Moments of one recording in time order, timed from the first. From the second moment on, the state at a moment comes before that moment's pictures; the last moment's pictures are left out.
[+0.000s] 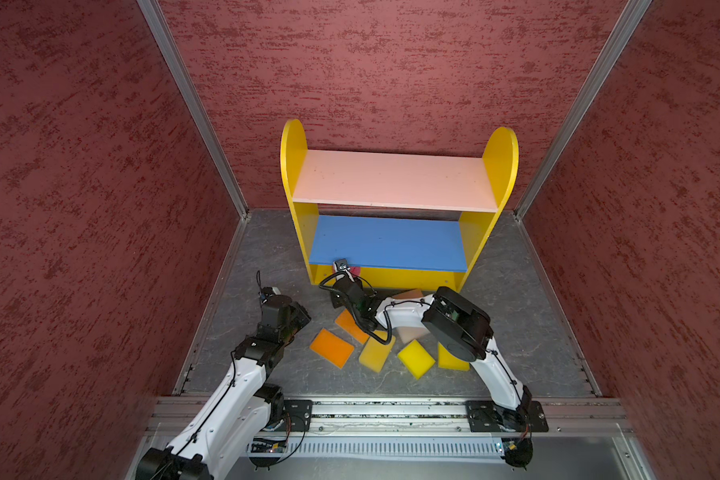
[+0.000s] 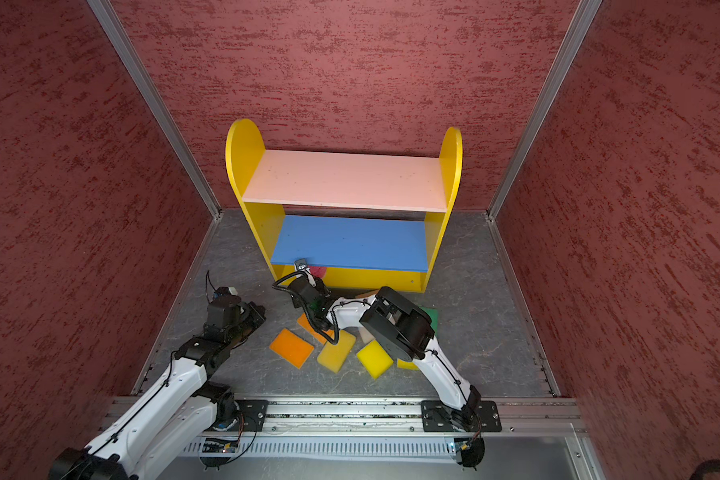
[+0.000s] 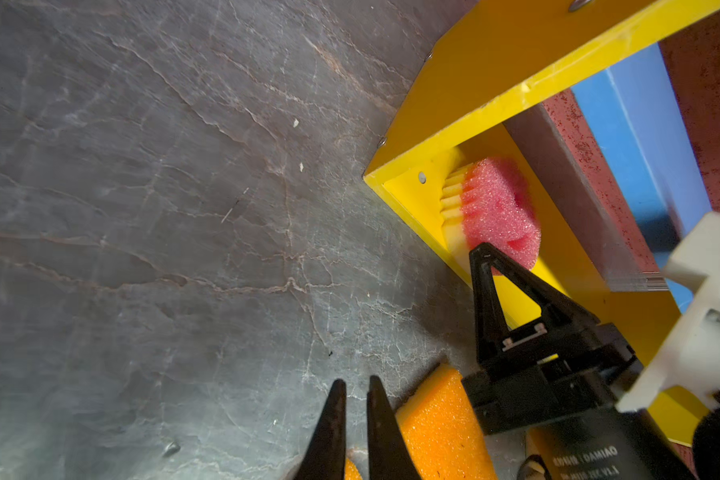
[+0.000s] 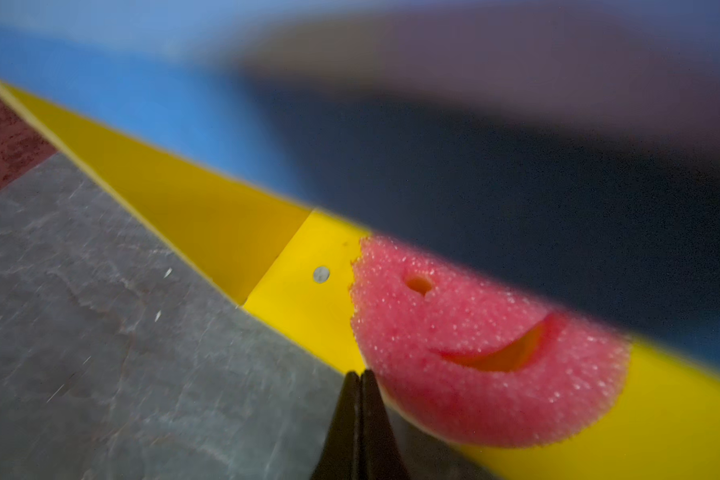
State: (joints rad) left arm -0.21 0.76 0.34 -0.28 -0.03 -0.88; right arm 0.99 2.26 1.42 0.33 0.45 0.38
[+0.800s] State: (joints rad) left arm -0.03 1.04 0.46 -0.07 0.01 -0.88; right arm 0.98 1.75 0.97 0.22 0.34 0.66
